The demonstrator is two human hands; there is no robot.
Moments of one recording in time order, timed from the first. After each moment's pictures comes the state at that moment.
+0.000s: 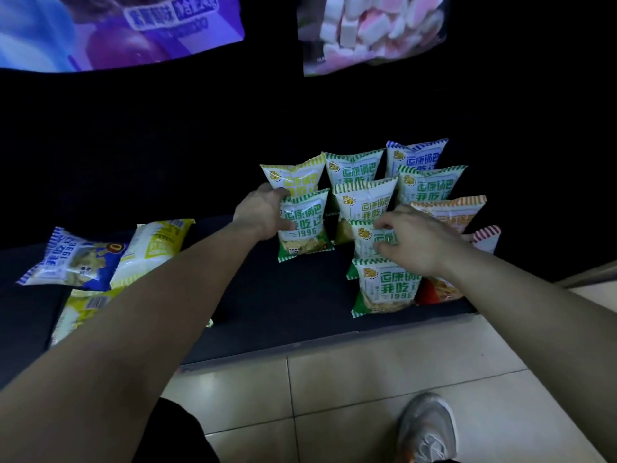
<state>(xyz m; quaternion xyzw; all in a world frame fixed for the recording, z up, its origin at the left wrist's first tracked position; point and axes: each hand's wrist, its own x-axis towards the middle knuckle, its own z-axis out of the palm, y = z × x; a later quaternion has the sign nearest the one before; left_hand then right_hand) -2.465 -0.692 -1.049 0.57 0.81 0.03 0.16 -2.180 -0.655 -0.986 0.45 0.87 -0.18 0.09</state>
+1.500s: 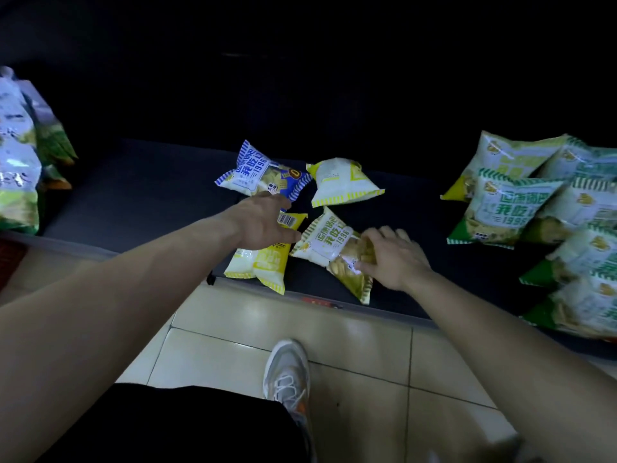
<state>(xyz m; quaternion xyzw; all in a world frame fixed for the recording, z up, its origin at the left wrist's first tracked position) -2.663 -0.993 -0.992 0.42 0.85 -0.01 0.31 -2.456 -0.832 -1.112 0.30 0.92 -0.18 0.15</state>
